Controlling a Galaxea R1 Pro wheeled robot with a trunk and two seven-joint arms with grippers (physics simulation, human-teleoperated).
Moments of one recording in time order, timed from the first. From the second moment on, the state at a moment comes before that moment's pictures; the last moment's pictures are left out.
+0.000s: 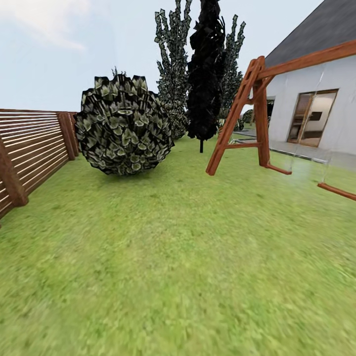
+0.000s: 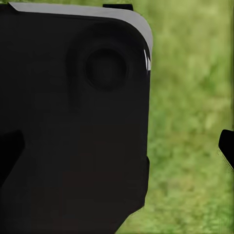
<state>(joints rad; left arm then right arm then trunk) 0.01 0.04 0.00 -0.02 0.00 0.00 -0.01 -0.04 -0.03 0.00 0.01 0.00 0.00 0.02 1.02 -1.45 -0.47</state>
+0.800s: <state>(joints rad) 0.01 0.04 0.00 -0.02 0.00 0.00 -0.01 -0.04 -0.03 0.00 0.01 0.00 0.00 0.02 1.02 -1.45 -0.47</state>
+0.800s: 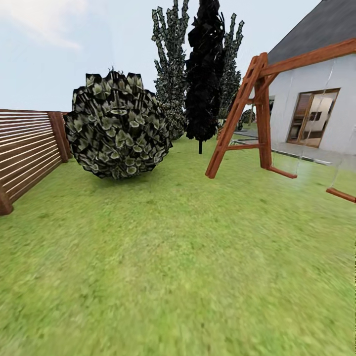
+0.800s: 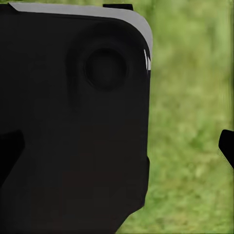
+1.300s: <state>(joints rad) 0.01 0.04 0.00 -0.02 0.00 0.00 -0.01 -0.04 -0.03 0.00 0.01 0.00 0.00 0.02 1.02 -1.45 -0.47</state>
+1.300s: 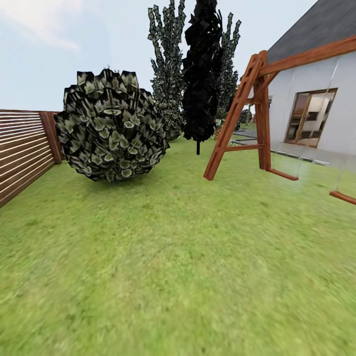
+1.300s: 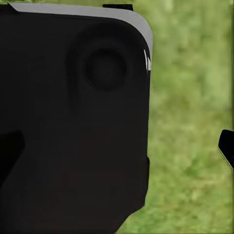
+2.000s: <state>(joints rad) 0.01 0.04 0.00 -0.02 0.00 0.00 -0.01 -0.04 -0.03 0.00 0.01 0.00 0.00 0.02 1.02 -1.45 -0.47</state>
